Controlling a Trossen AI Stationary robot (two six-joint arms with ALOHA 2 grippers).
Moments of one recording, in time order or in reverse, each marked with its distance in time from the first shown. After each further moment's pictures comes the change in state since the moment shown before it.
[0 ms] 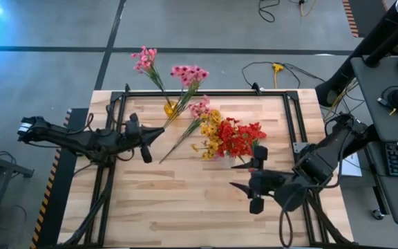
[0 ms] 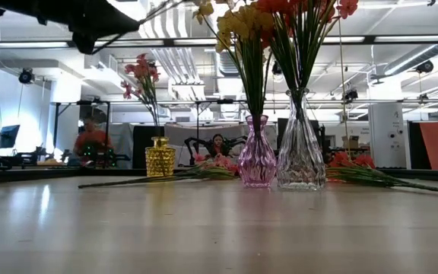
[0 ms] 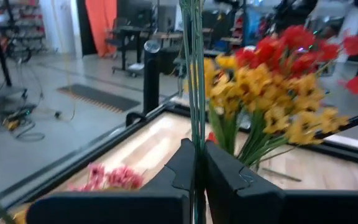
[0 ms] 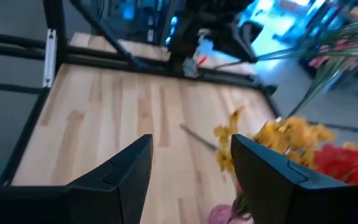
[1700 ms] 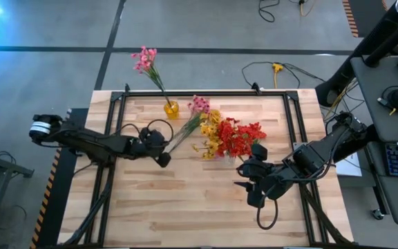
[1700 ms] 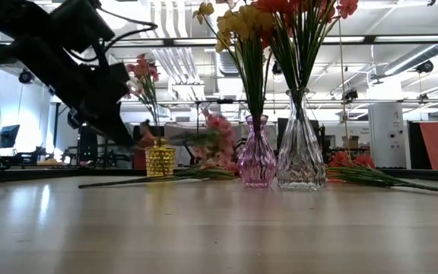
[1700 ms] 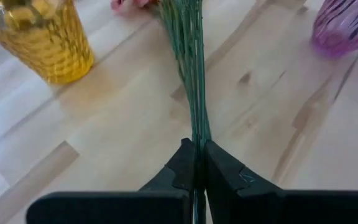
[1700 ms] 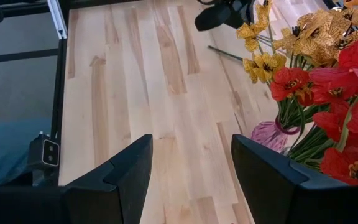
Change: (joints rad) left arm 0.126 0.497 -0.003 -0.328 0.079 -0.449; right arm -0.095 -0.001 0.001 -0.251 -0.313 0.364
